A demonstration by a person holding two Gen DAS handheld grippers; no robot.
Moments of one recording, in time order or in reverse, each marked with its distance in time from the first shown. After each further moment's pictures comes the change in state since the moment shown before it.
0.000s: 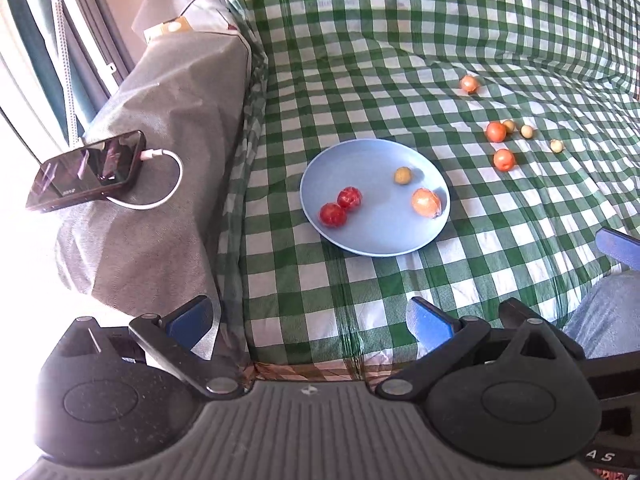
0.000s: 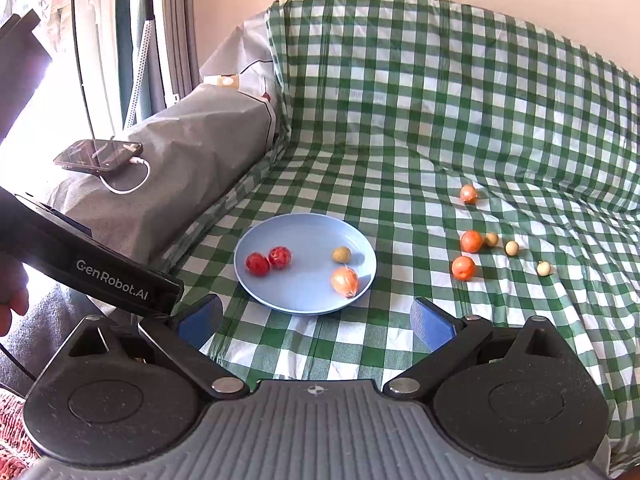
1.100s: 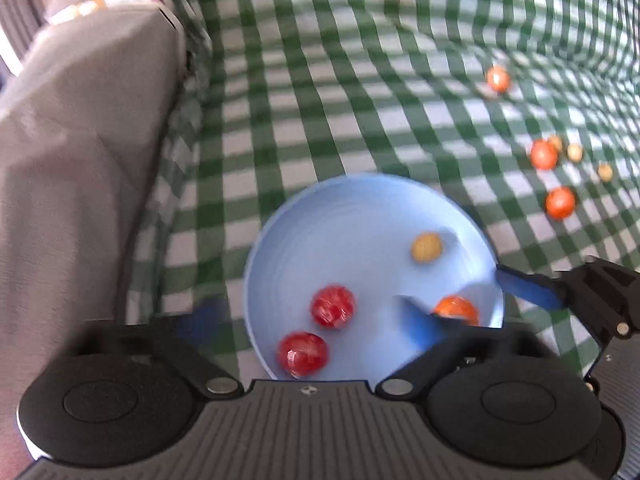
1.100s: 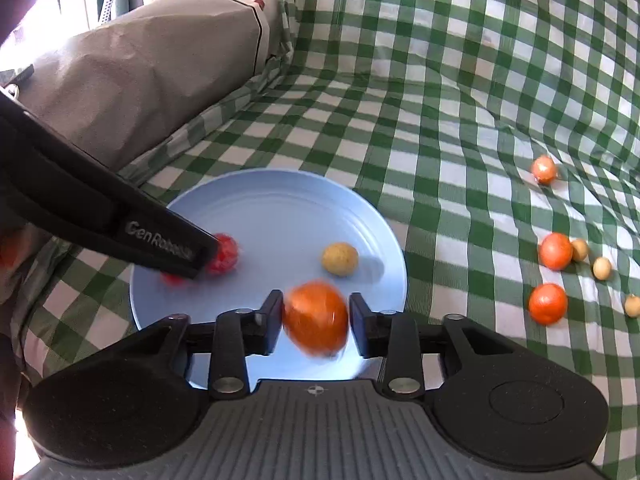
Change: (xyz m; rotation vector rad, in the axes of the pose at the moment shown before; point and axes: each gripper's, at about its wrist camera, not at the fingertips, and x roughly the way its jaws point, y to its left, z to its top) left arm 0.173 -0.019 0.103 0.012 0.021 -0.073; right arm 0.218 -0.023 0.024 -0.088 0.169 0.050
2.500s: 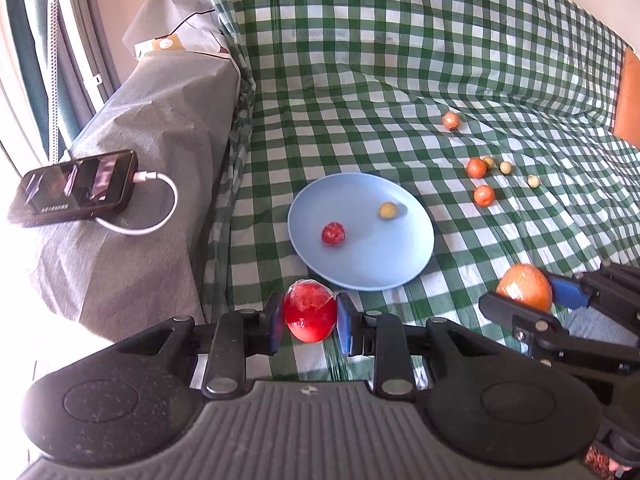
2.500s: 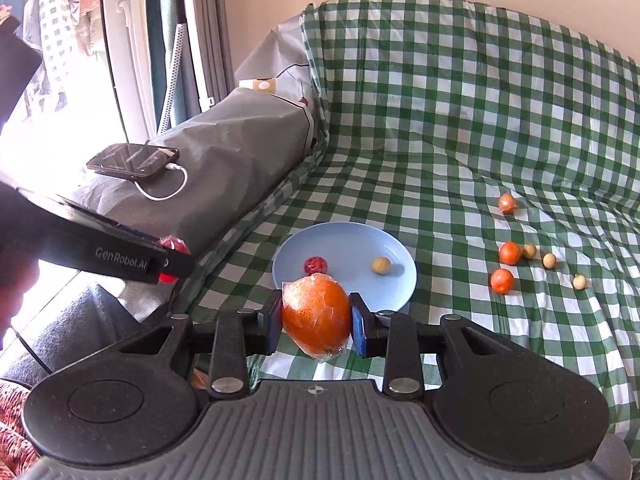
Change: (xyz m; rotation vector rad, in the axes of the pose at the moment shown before) left arm -0.172 0.024 -0.099 -0.043 -0.115 -0.034; right arm -0.209 0.048 -0.046 0.063 -0.175 0.055
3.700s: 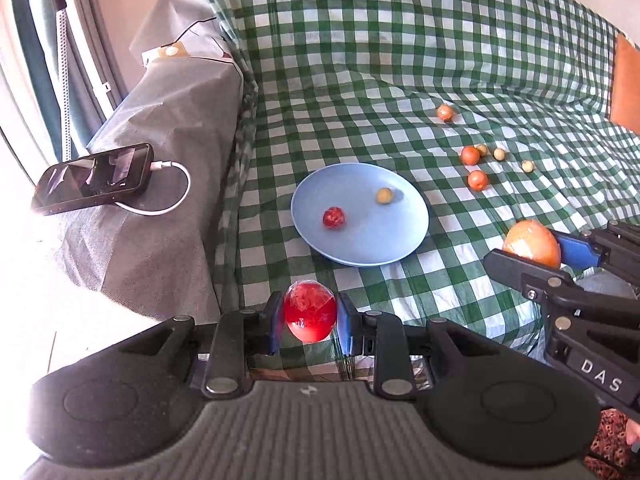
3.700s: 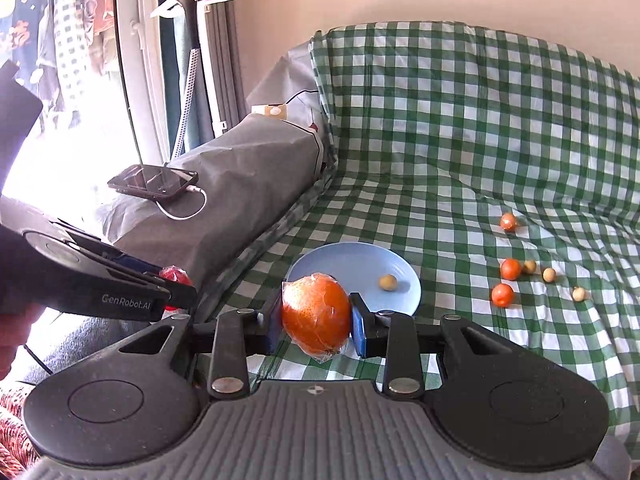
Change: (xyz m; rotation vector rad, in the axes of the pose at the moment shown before) left arm -0.031 -0.003 -0.027 0.031 -0.013 0.017; right arm -0.038 0.011 -0.007 -0.005 -0.079 0.022
